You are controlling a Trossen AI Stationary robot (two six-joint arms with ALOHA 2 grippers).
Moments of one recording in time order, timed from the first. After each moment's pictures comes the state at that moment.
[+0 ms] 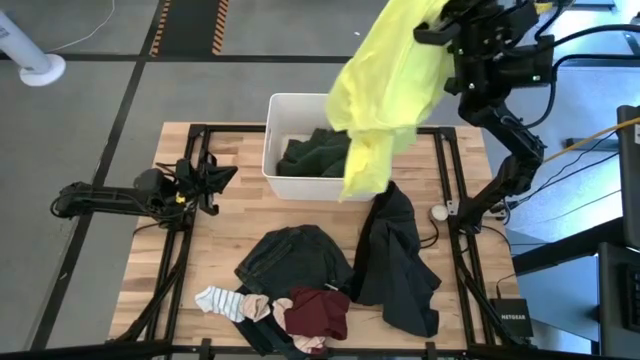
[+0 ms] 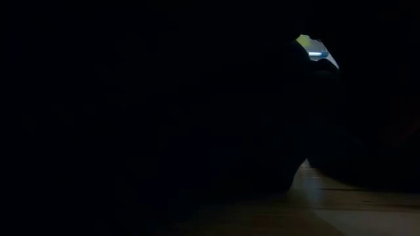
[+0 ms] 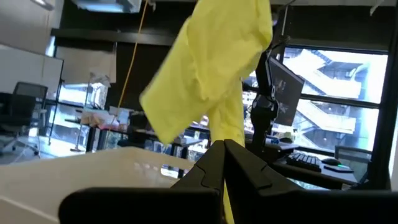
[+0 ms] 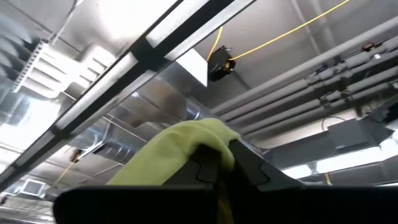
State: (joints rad) left arm 0.00 0.31 0.18 0.54 -0.30 -0.06; right arm -0.33 1.59 2.20 0.51 0.21 -0.47
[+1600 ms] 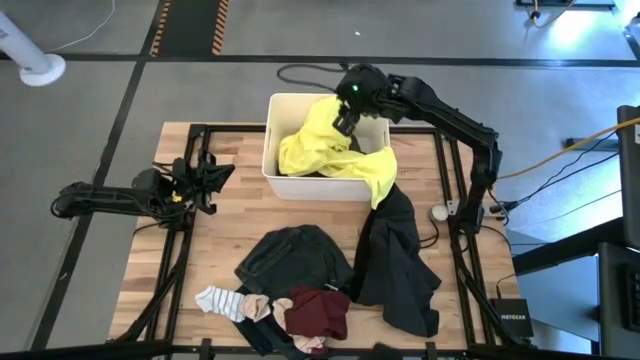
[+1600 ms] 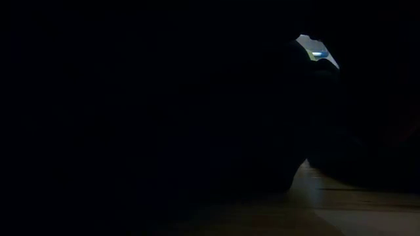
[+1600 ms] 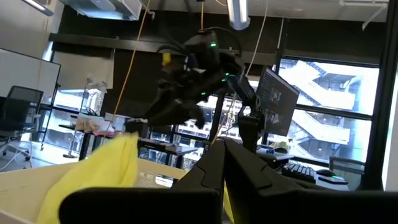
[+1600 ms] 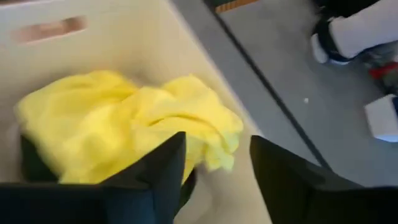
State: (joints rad) left arm 0.00 0.31 0.18 0.57 -0.29 -0.08; right arm -0.39 1.82 2.13 -1.14 0.37 -0.06
